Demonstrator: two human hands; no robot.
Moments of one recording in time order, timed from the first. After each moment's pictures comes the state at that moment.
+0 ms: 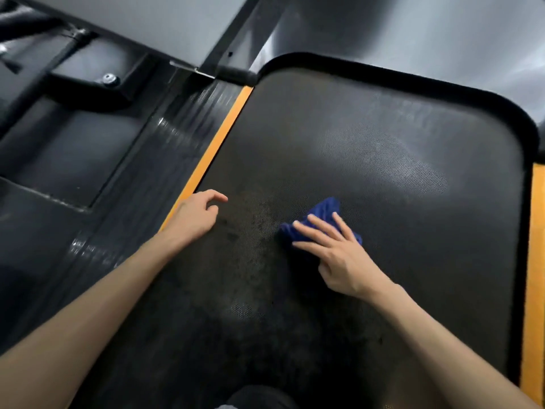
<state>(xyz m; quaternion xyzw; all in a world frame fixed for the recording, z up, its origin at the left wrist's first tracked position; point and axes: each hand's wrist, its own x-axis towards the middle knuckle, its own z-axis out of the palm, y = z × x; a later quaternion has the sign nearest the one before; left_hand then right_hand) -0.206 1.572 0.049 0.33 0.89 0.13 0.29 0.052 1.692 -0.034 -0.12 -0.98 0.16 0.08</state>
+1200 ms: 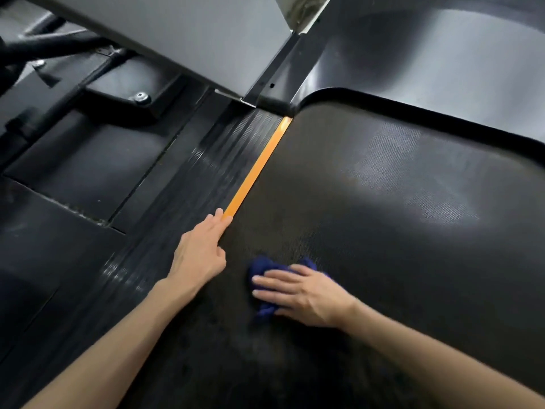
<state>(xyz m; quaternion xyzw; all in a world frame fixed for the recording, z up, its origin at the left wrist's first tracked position) -0.258 1.529 0.017 0.42 0.89 0.04 0.16 -0.053 1.646 -0.063 0.11 -0.99 0.10 0.07</state>
